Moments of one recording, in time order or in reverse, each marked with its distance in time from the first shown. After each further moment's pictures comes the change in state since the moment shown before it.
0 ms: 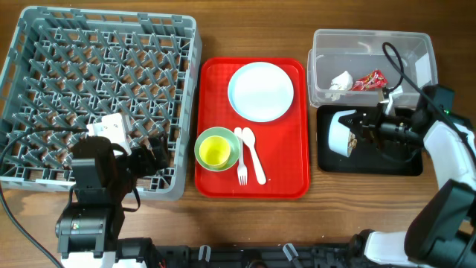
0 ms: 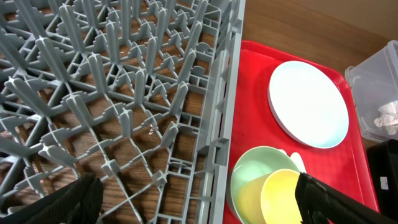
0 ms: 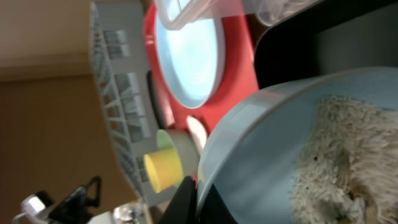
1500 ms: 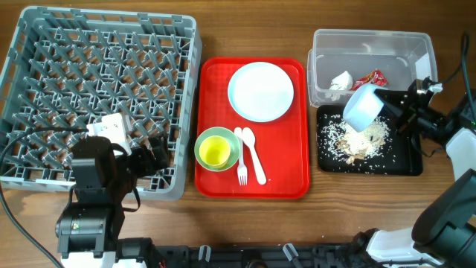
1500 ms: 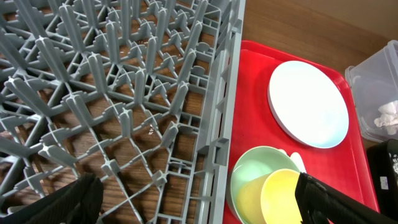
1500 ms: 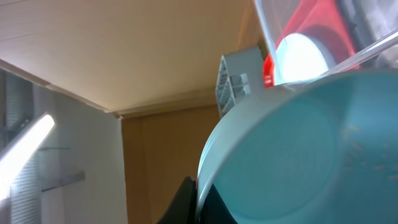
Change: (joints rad) left arm 0.000 0.000 0.000 0.000 0.000 0.000; right arm -0.202 0.051 -0.003 0.383 -0.451 0.477
